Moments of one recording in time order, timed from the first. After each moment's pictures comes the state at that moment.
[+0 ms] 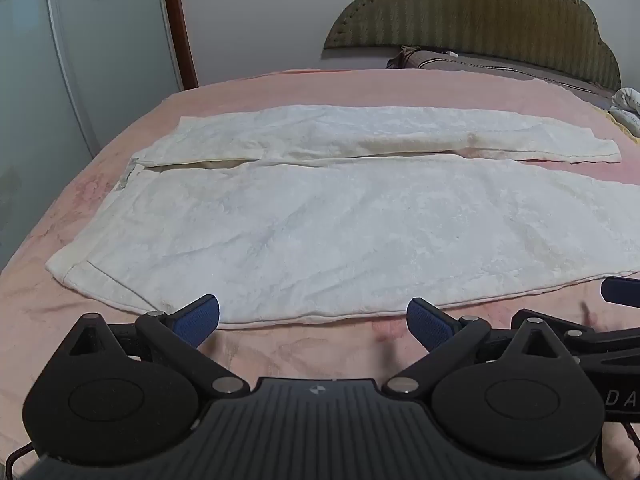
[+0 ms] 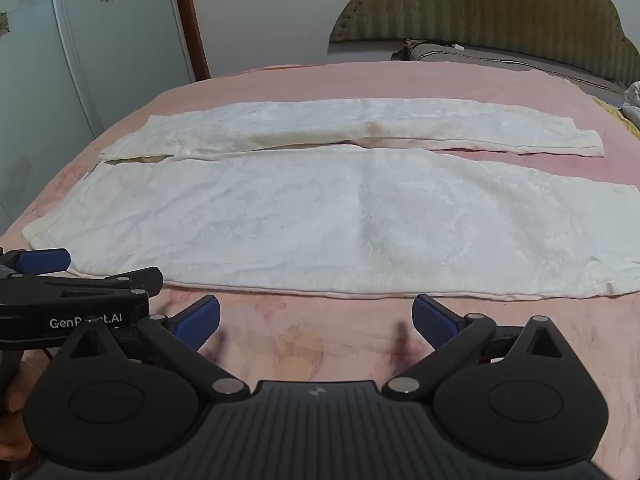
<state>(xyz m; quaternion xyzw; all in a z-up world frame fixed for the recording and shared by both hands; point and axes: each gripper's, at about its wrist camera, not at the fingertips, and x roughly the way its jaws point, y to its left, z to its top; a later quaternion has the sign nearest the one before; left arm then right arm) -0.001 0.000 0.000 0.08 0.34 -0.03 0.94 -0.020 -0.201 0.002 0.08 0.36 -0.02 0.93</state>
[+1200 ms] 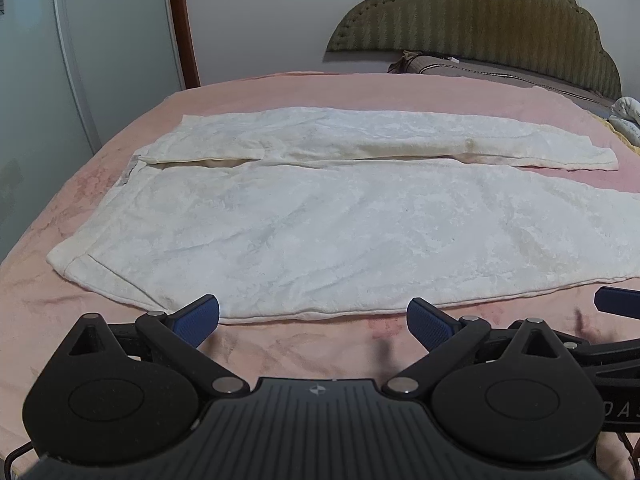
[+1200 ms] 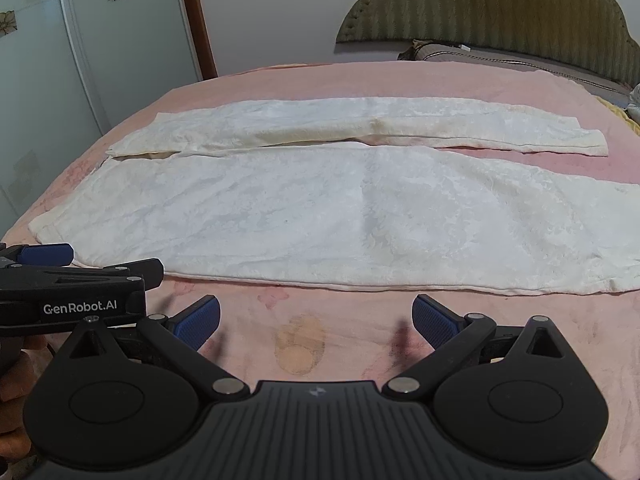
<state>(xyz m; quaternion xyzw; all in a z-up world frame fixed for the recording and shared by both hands) -0.008 0.001 0.002 0.07 0.35 -0.03 0.93 -0.026 -0.200 0.000 0.09 0.36 -0.01 0.93</state>
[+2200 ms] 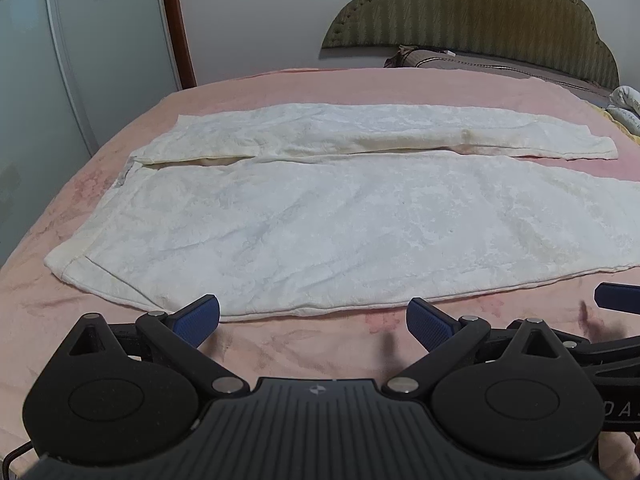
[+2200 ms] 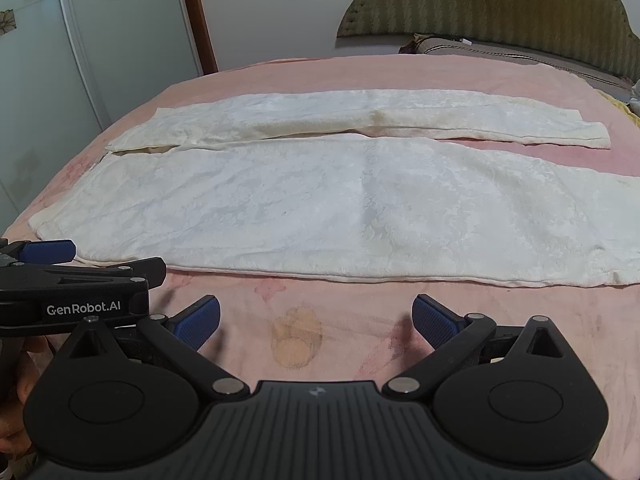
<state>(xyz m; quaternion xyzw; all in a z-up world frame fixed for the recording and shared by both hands) -0.009 -0.003 -0.002 0.08 0.35 -0.03 0.93 -0.024 -0.203 -0.005 0.10 0.37 -0.01 0.92</state>
